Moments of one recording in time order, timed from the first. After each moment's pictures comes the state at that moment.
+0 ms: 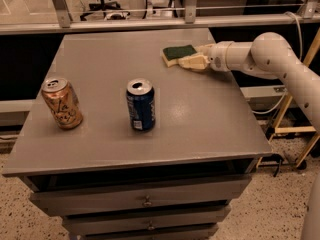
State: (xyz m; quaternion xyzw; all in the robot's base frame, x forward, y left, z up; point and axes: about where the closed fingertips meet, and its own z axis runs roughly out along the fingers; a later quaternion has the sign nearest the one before) arm 0.794 -0.144 0.831 -0.34 0.75 0.20 0.53
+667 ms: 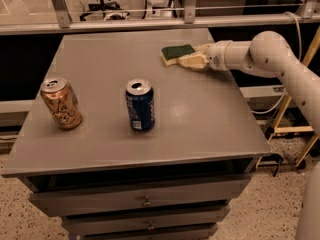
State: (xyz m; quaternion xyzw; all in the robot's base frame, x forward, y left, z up) arm 0.796 -0.134 0.832 -0.34 0.75 0.22 0.53
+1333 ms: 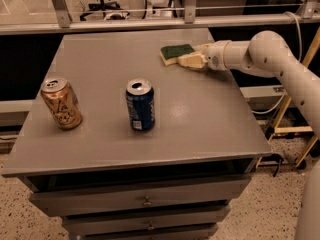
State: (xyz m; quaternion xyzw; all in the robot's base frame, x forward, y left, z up) arm 0.796 -0.133 0.833 -0.34 0.75 0.22 0.53
